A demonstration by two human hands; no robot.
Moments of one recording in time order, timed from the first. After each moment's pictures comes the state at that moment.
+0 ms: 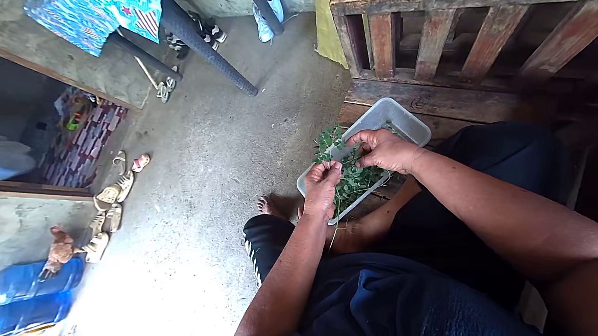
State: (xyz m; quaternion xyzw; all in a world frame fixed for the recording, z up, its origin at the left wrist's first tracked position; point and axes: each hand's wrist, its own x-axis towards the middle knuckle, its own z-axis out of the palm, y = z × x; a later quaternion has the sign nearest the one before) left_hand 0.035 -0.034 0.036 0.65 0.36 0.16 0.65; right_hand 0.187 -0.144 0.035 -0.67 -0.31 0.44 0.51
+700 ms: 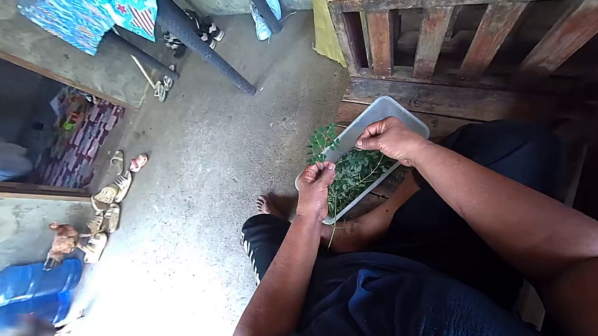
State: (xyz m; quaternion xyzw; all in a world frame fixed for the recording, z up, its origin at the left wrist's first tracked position) left_hand 0.029 -0.025 0.034 0.64 0.36 0.16 0.66; right_hand 0.200 -0.148 0.033 -0.70 -0.24 0.39 0.55
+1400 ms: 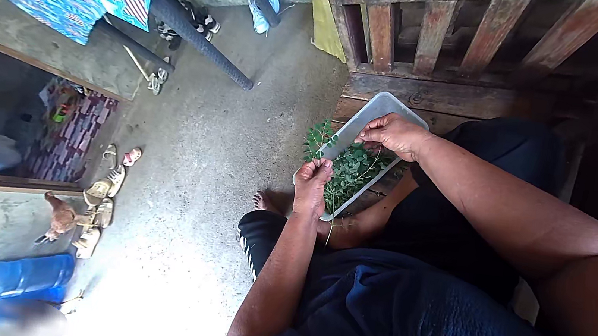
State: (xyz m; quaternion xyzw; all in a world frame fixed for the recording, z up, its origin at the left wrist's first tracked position) left_hand 0.027 -0.020 0.029 0.63 0.36 0.17 0.67; right_hand 0.204 -0.149 0.034 -0.68 -0.18 0.45 0.55
